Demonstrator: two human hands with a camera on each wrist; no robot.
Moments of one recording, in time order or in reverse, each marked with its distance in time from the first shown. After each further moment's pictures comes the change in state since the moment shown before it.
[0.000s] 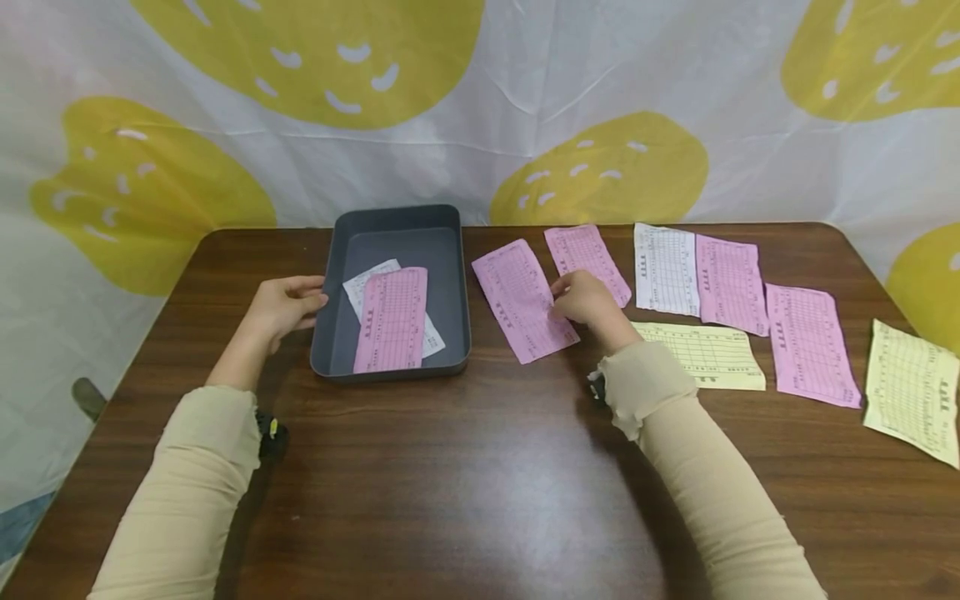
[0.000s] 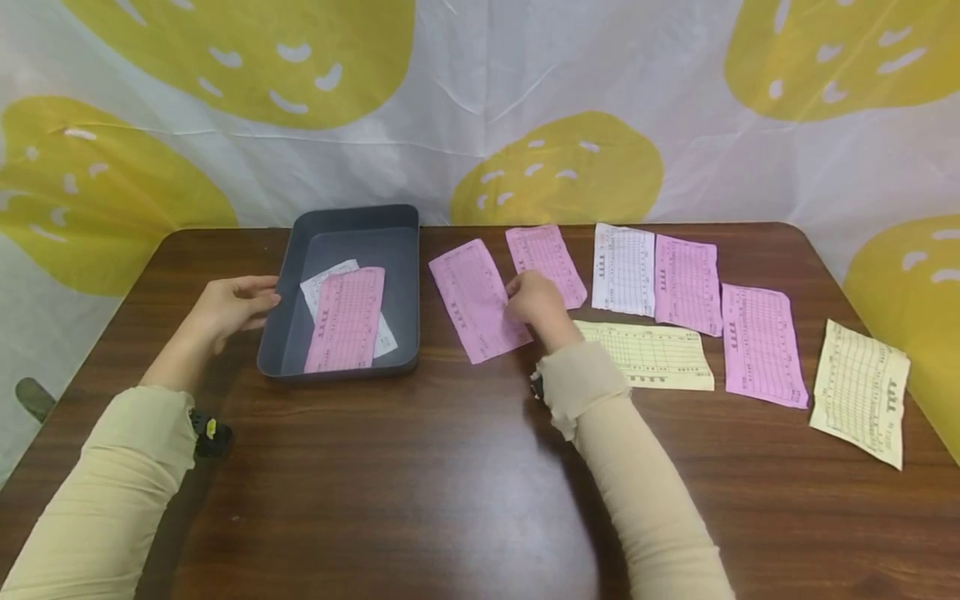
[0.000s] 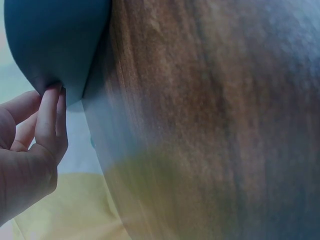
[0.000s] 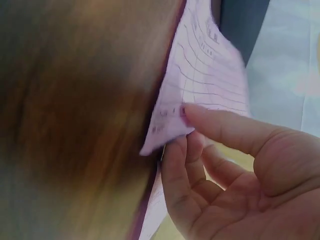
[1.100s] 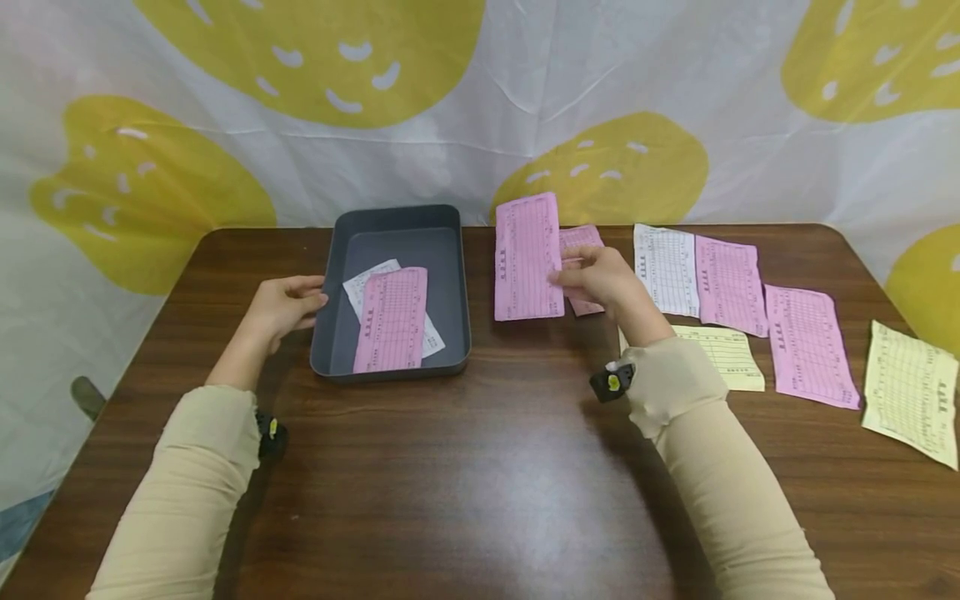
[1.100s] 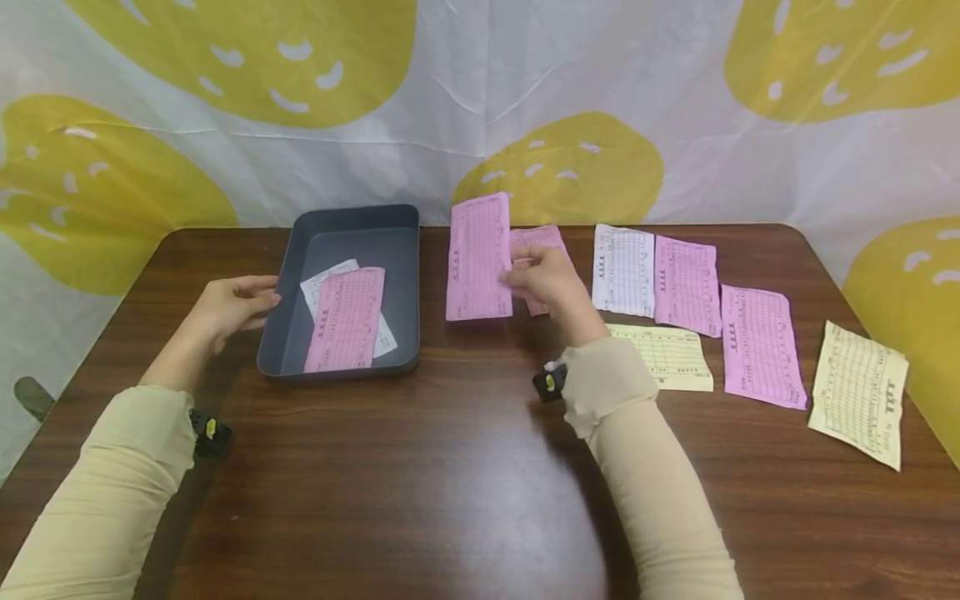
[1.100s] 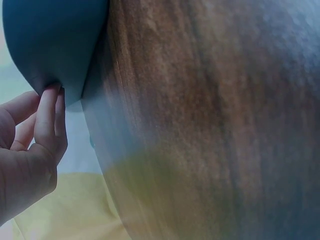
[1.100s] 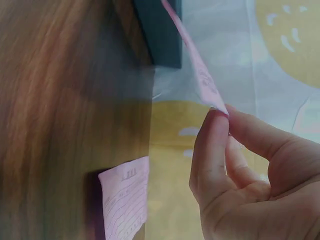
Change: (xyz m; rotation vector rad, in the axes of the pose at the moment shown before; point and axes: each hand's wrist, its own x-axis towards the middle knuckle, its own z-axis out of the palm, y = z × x) left_hand 0.001 -0.003 0.000 0.002 -0.003 0.003; right_hand -0.013 -0.013 -0.030 0.686 -0.041 0.016
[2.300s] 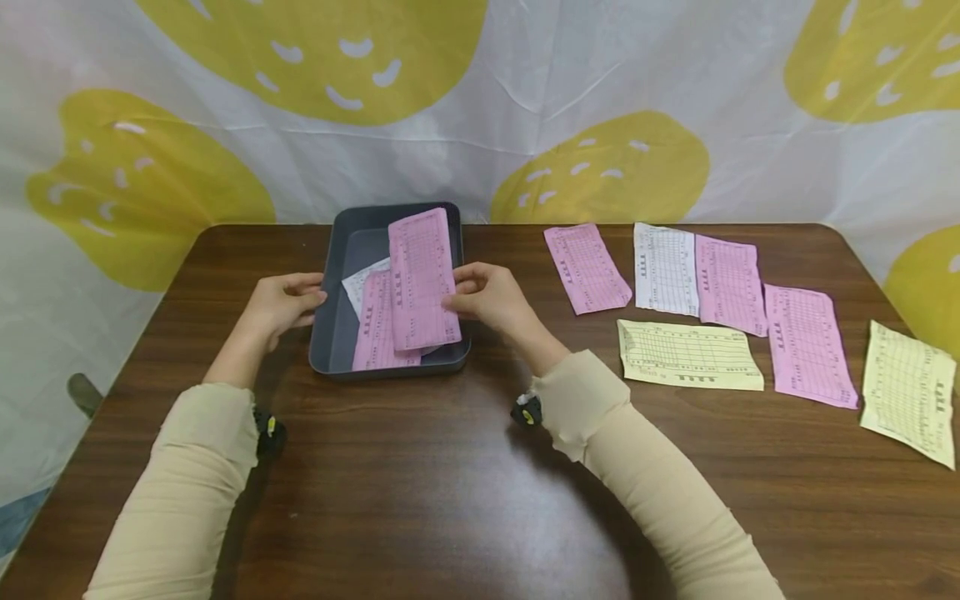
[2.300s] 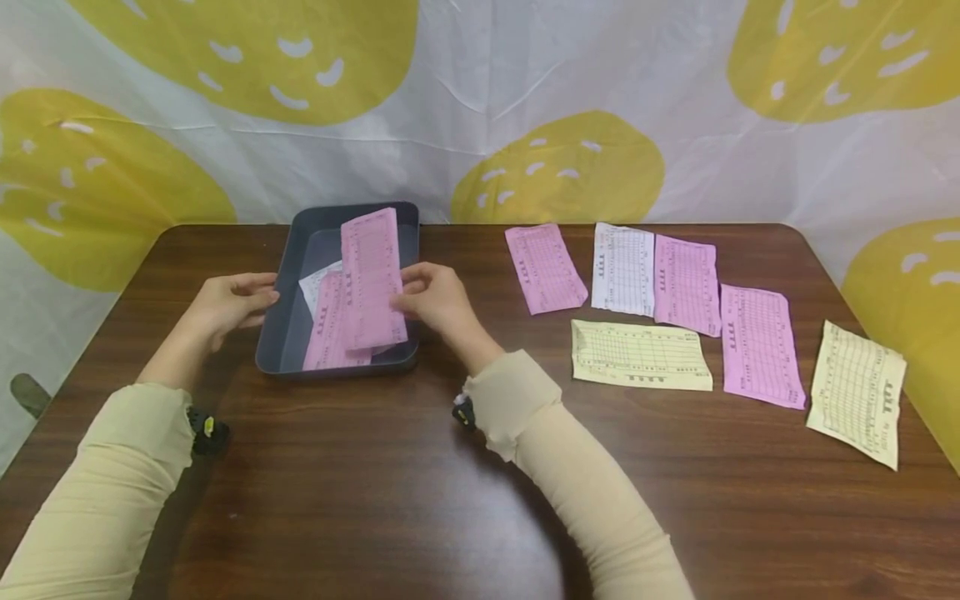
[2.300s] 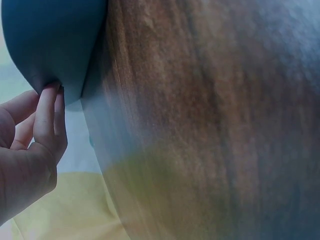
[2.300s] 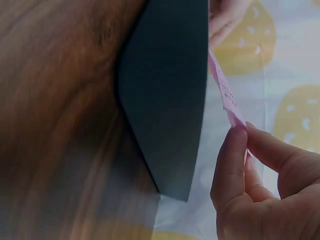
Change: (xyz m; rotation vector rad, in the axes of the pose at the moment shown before) left_hand -0.001 0.000 0.000 -0.025 0.004 0.004; right_hand 0.000 -0.002 0.119 0.092 -0.076 -0.167
